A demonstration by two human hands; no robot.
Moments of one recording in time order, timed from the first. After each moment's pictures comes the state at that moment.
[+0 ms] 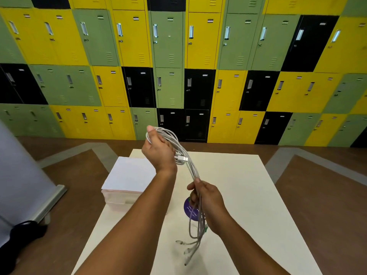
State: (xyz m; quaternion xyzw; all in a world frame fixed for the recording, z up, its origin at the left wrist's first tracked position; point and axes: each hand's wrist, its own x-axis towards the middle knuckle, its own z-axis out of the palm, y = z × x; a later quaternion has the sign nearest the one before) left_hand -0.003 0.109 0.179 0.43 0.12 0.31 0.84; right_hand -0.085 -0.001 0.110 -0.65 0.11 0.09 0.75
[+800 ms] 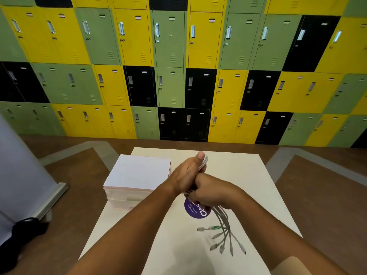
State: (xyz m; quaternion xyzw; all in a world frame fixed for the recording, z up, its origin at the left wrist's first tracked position) left_hand -0.026 0.104 0.127 0.79 -0.20 -0.08 0.57; right_hand -0.072 -0.014 0.168 -0.90 -0.10 0.26 0.34
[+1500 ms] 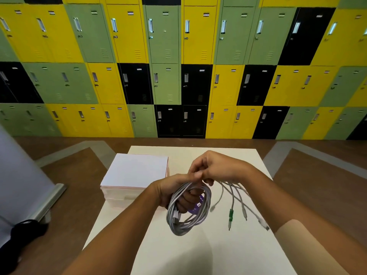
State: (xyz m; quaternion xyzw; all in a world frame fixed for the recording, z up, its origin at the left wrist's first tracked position) left_hand -0.042 0.129 0.118 0.49 -0.15 -0.58 0.63; right_hand -0.041 -0.047 0.190 -0.86 -0.22 0.22 0.41
